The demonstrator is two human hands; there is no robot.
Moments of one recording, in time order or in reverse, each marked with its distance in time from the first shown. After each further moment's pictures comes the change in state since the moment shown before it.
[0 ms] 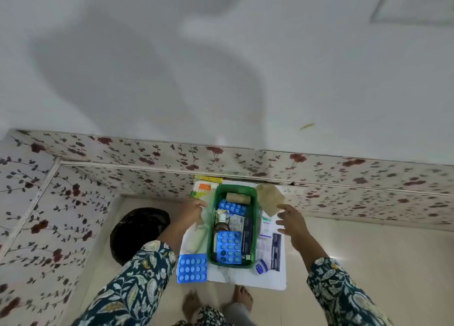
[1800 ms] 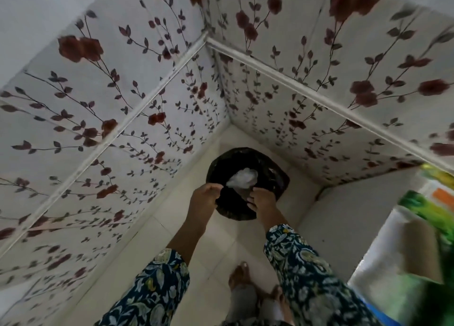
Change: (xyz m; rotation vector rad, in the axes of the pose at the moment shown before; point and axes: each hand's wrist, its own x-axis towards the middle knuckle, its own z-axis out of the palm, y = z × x) left_hand 0.027 -0.325 -0.157 -0.741 0.526 -0.454; right_hand 0.113 0.238 0.494 -0.359 -0.400 0.325
